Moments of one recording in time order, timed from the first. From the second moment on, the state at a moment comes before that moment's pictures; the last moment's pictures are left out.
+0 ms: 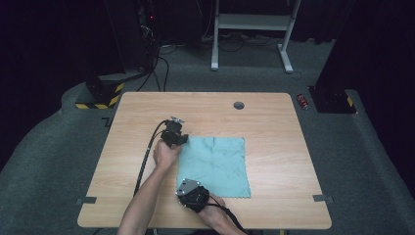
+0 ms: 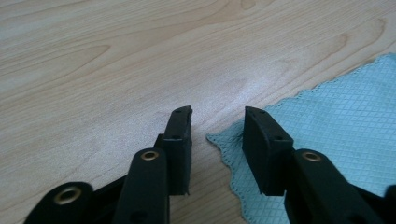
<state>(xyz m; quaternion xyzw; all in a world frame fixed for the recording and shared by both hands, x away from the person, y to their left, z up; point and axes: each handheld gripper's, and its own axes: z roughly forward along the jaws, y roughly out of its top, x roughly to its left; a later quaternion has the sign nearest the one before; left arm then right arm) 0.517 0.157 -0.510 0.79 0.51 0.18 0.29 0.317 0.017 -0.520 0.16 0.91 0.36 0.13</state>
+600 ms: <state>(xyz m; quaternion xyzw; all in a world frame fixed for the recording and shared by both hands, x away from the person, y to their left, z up) 0.517 0.165 -0.501 0.78 0.52 0.17 0.32 0.316 0.012 -0.515 0.18 0.90 0.38 0.12</state>
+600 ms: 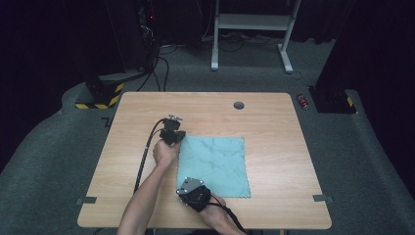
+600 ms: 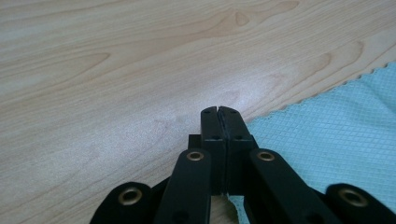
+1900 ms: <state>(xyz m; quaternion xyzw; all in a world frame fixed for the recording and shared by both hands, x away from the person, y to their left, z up) 0.514 0.173 -0.475 0.77 0.50 0.17 0.35 0.322 -0.006 -0.492 0.21 0.87 0.44 0.08</state>
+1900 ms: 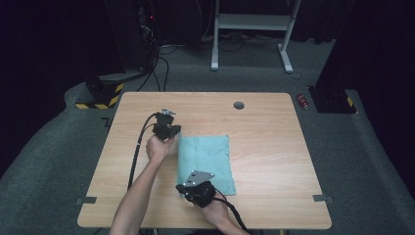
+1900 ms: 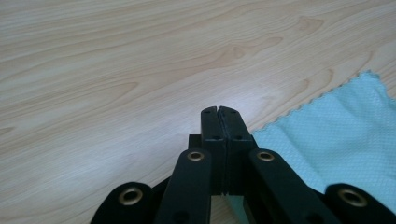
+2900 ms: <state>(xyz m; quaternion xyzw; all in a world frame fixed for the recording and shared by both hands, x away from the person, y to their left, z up) 0.527 0.096 -0.476 0.81 0.45 0.15 0.34 0.315 -0.096 -0.510 0.29 0.84 0.44 0.11</state>
